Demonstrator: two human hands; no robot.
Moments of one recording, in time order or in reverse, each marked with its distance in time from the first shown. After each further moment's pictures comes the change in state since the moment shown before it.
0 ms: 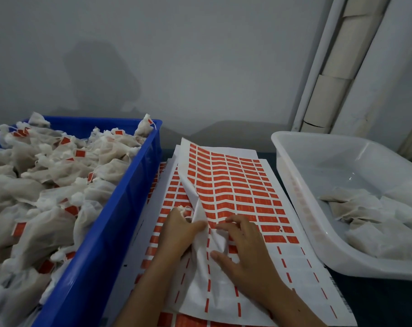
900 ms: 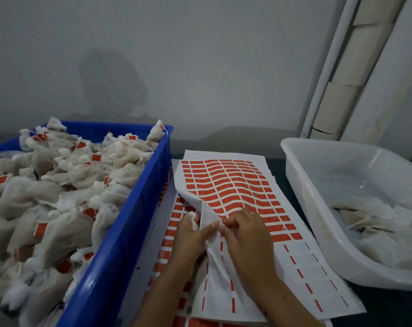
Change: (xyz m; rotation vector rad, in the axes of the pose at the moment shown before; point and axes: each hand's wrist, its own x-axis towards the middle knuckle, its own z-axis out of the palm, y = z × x) left_hand -0.021 -0.004 -0.004 -0.476 -0.092 0.150; right_hand 0.027 -0.047 -0.012 -0.015 0.288 0.056
